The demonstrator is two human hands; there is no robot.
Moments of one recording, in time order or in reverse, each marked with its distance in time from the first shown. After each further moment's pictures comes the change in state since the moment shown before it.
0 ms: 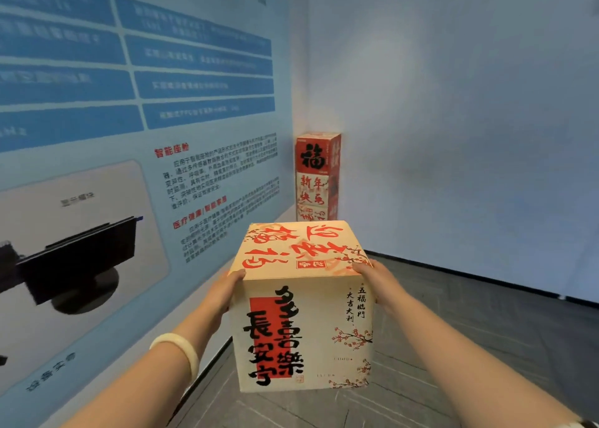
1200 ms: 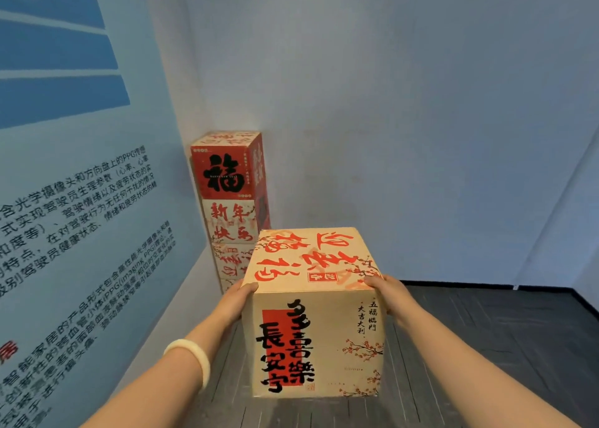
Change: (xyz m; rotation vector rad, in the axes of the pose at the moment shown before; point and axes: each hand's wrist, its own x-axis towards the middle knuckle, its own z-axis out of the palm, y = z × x) left_hand 0.652 0.158 0.308 0.135 -0.478 0.024; right_hand 0.597 -0.037 -0.122 0.074 0.373 0.203
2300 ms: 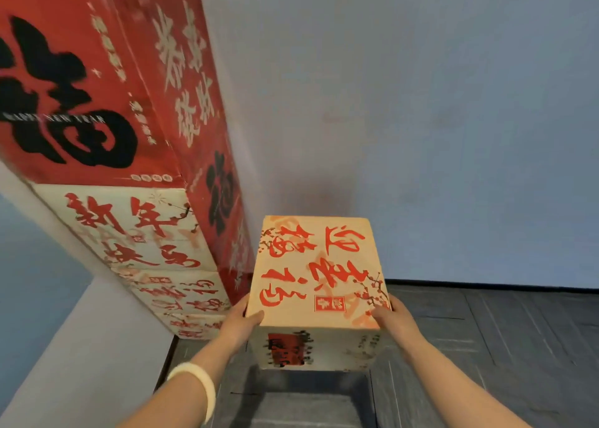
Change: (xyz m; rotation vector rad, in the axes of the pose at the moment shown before) left_hand 0.749 -0.167 0.056 0.145 -0.144 -0.190; right_hand 0.706 0.128 0.139 -0.083 0.083 0.254
